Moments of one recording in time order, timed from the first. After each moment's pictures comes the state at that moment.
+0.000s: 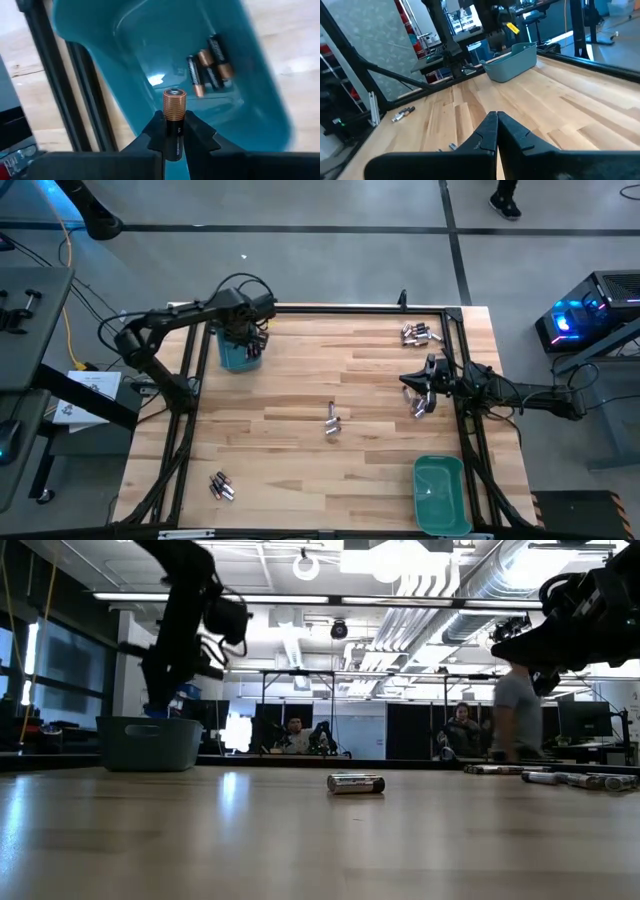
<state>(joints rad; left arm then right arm) 0.65 1.60 1.20 -1.28 -0.28 -0.72 -0.10 0.08 0.01 0.02 0.06 0.33</state>
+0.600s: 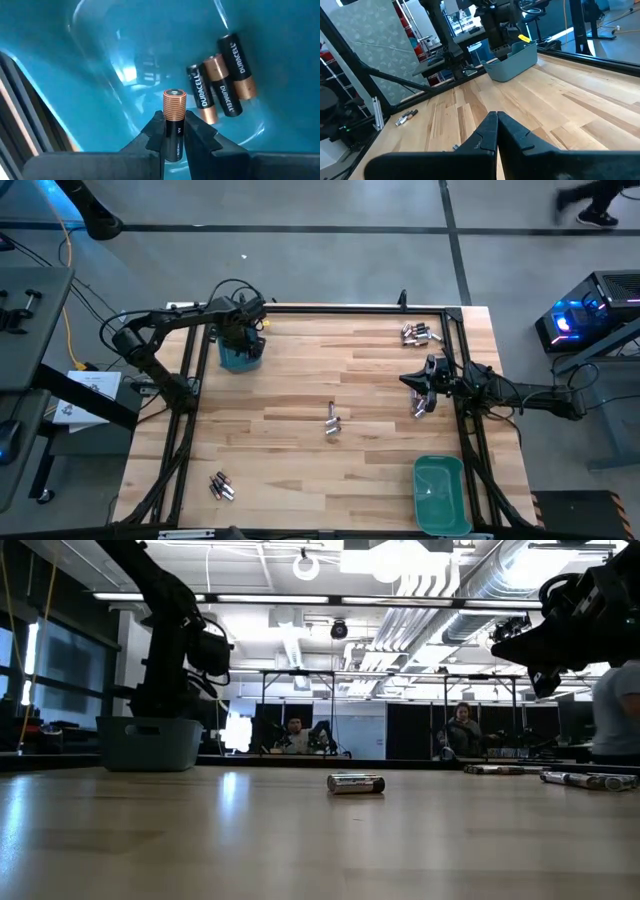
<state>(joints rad) 0.77 1.60 0.96 -0.97 -0.15 -0.59 -0.10 0.08 0.01 0.02 0.06 0.37</state>
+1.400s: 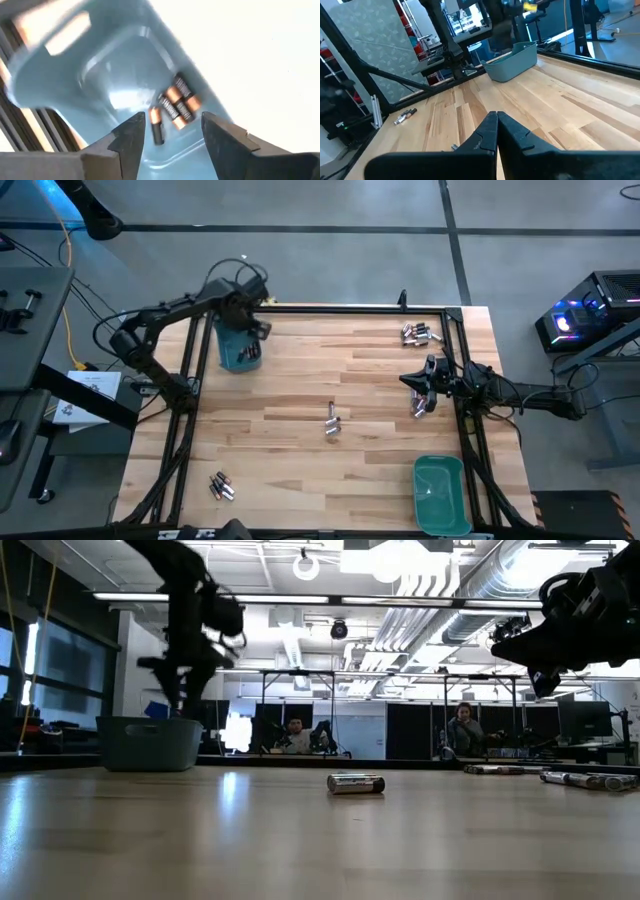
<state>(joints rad) 0.77 1.58 1.23 -1.10 -0.14 -0.42 -0.10 0.08 0.01 0.02 0.06 0.35</state>
